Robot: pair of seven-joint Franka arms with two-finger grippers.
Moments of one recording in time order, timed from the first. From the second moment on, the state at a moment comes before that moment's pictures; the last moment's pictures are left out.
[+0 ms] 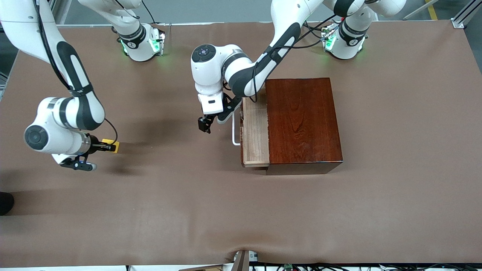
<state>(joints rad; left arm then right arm) -0.95 0.82 -0.03 -1.19 0.21 2.14 -2.07 -0.09 0.44 -0.01 -2.00 -0.02 2.25 0.06</state>
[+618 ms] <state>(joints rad) -0.95 0.83 -0.02 -1.18 0.21 2.00 -2.08 -0.13 0.44 -0.01 -2.05 -0.02 2.30 0.02</state>
